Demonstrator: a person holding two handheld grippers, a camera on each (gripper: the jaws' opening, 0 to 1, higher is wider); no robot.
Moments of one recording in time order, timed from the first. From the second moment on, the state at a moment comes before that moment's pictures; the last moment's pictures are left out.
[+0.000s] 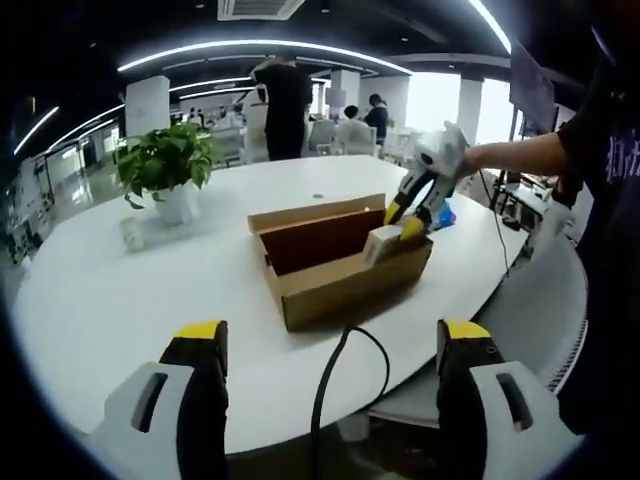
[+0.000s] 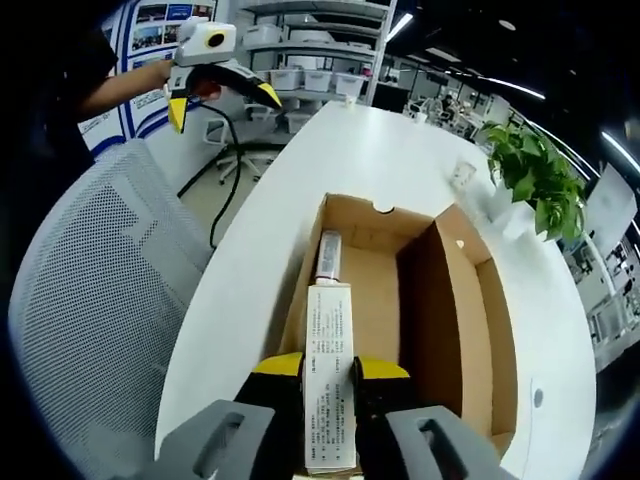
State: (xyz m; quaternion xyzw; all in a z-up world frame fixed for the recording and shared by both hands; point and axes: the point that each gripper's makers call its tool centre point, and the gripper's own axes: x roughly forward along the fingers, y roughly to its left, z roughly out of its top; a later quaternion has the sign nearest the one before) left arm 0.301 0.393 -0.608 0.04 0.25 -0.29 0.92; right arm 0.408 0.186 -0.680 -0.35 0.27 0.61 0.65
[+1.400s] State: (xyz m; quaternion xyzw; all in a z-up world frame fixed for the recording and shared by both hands) left arm 0.298 0.379 -0.614 0.04 0.26 -0.31 0.92; right arm 0.430 0.131 -0.612 -0.37 0.22 0.59 0.68
